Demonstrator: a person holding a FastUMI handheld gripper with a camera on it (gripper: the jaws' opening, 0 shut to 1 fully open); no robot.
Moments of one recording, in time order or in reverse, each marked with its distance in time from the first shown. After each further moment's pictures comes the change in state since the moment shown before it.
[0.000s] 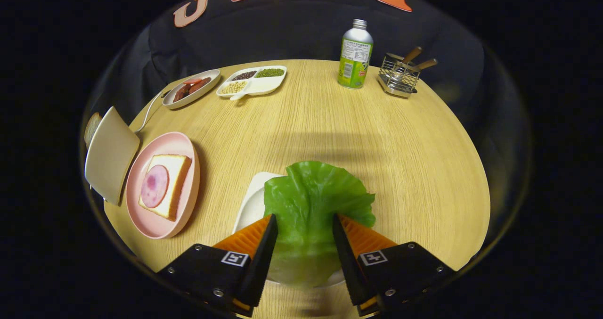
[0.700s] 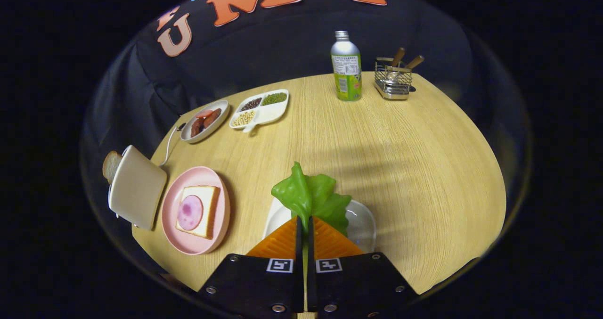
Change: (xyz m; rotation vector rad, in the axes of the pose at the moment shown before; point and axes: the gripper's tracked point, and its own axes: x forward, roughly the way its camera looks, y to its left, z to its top) arm -0.037 0.029 0.039 0.130 -0.112 0.177
